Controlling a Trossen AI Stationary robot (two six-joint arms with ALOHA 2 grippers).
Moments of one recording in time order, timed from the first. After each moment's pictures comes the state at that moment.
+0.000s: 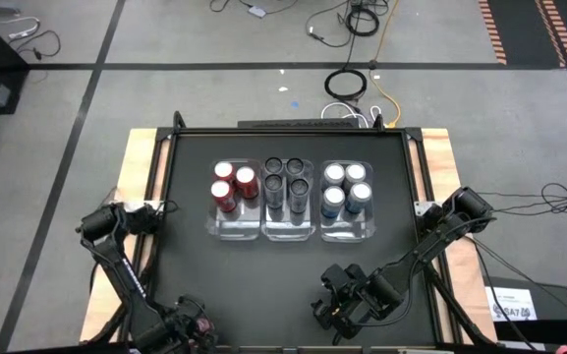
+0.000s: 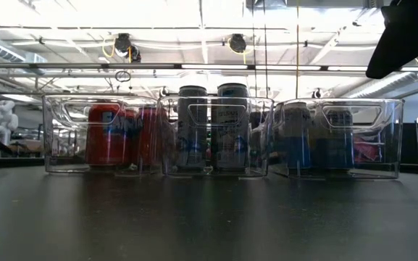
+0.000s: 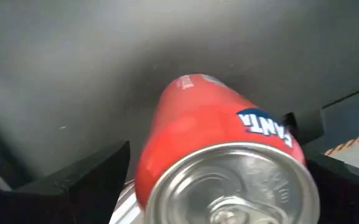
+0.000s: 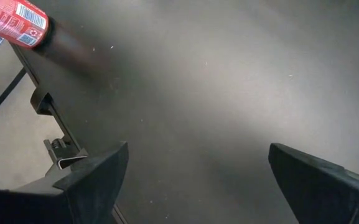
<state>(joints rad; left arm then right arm) -1.02 1.91 1.53 -1.11 -0.06 -2.16 0.71 1.82 1.38 -0.70 0.41 1.48</state>
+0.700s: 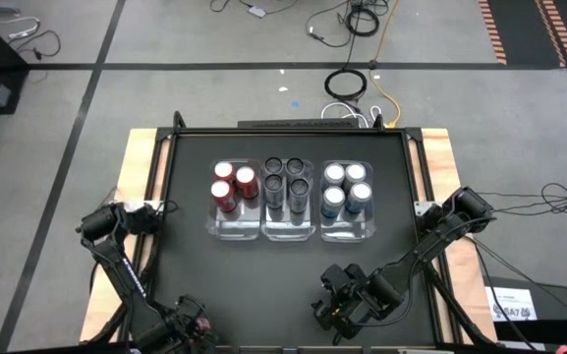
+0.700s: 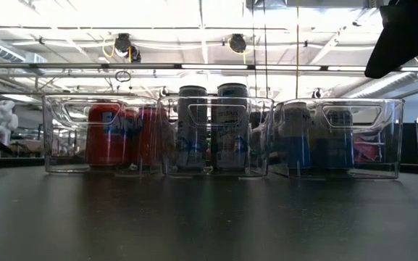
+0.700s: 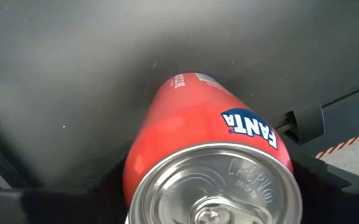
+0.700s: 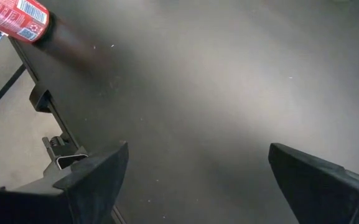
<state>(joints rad) -1.02 1.91 1.53 -1.11 -0.05 -2.16 0.71 1.82 1.38 -0.70 0.41 1.45</state>
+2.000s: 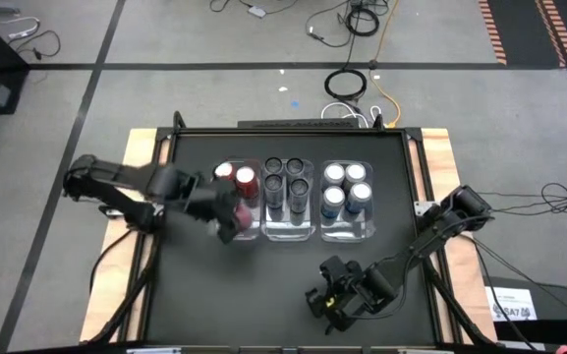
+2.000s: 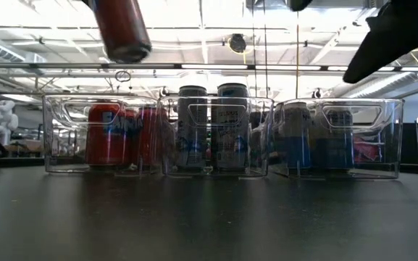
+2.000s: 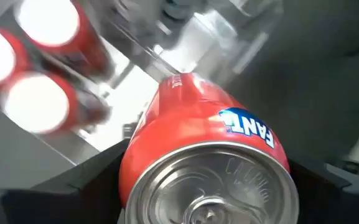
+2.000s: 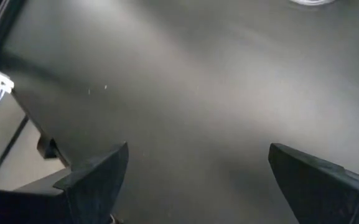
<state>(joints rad) -0.25 1.43 1.57 -1.32 -0.17 -0.93 0.67 1.82 1.38 -0.70 0.45 1.60</state>
